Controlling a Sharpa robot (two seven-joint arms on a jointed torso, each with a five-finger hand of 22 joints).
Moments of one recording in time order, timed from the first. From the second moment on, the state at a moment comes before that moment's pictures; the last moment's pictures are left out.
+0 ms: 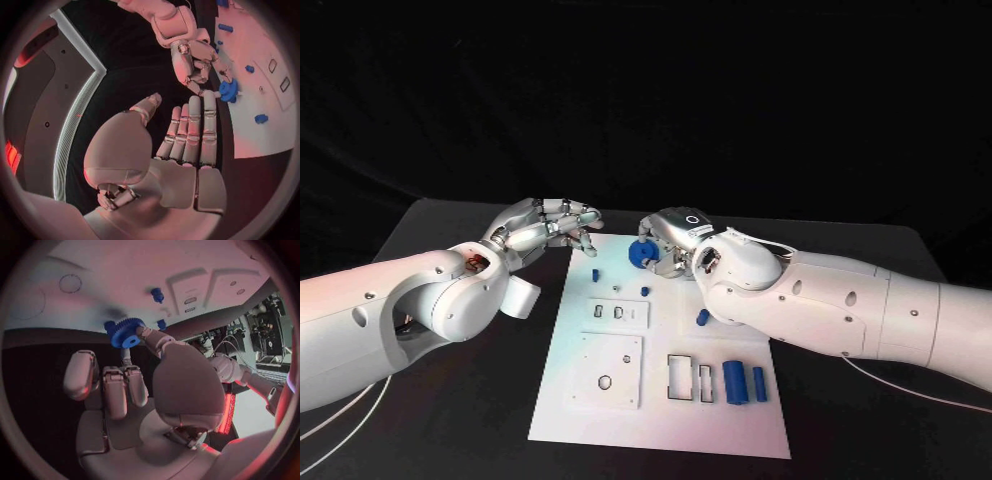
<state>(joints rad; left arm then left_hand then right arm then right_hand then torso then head) 1.22 -1.03 -0.01 1.67 -0.20 -0.21 0.33 1.22 -0.10 0.32 -0.01 0.22 0.75 0.20 0.38 0.50 0.86 0.16 0.40 0.17 0.90 0.10 0.77 0.65 0.16 0.90 0.20 0.69 0.37 1.29 -0.45 -0.15 1.35 -1.66 -0.45 -0.32 1.22 -0.22 0.58 0.03 0.21 0.84 0.14 0.40 0.58 1.46 0.04 1.49 1.31 1.47 -0.03 1.57 1.31 0.11 1.39 0.08 1.22 1.19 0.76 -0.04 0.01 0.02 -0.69</state>
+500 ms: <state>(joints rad) 1.22 -1.03 -0.01 1.67 -0.20 -0.21 0.33 1.22 -0.10 0.32 -0.01 0.22 0.75 0.20 0.38 0.50 0.86 0.16 0.40 0.17 0.90 0.10 0.77 0.65 0.16 0.90 0.20 0.69 0.37 1.26 -0.42 -0.15 1.31 -1.67 -0.45 -0.32 1.22 -0.22 0.58 0.03 0.21 0.84 0.13 0.39 0.57 1.46 0.04 1.49 1.31 1.47 -0.03 1.57 1.31 0.11 1.39 0.08 1.22 1.19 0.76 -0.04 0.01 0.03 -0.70</state>
